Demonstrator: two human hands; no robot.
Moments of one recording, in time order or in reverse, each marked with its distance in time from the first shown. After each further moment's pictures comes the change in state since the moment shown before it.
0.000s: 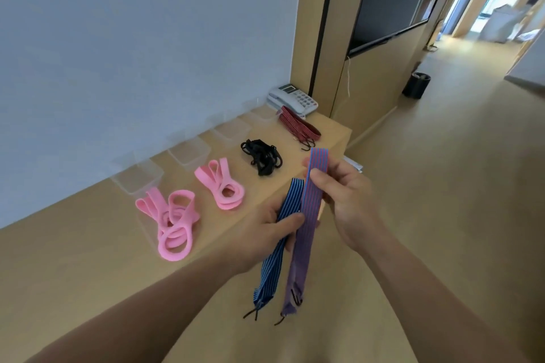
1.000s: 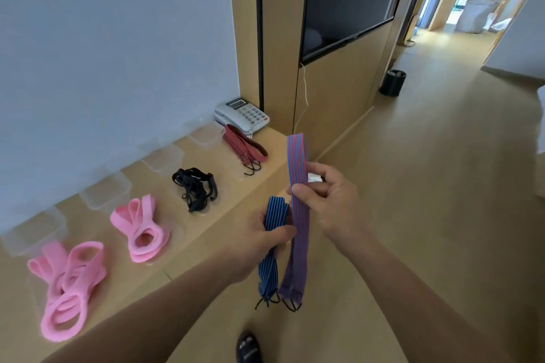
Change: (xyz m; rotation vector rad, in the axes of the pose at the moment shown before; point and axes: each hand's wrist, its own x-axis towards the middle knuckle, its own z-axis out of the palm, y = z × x) left_hand 0.185 -0.012 0.104 0.011 0.076 -0.124; right_hand 0.111 0.002 -0.174 -0.182 0.067 -0.057
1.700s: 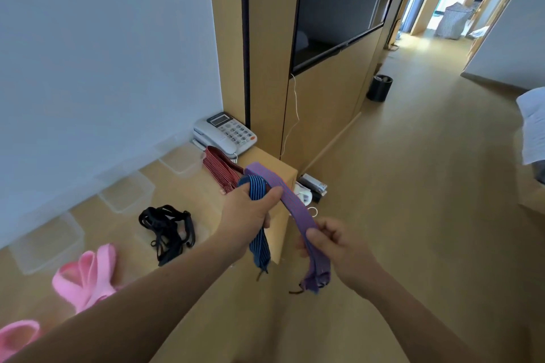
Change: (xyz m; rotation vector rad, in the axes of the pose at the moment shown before) left_hand 0.166 0.015 -0.053 0.037 0.366 -0.017; right_hand 0.092 0.060 -0.028 -0.093 -0.180 0.241
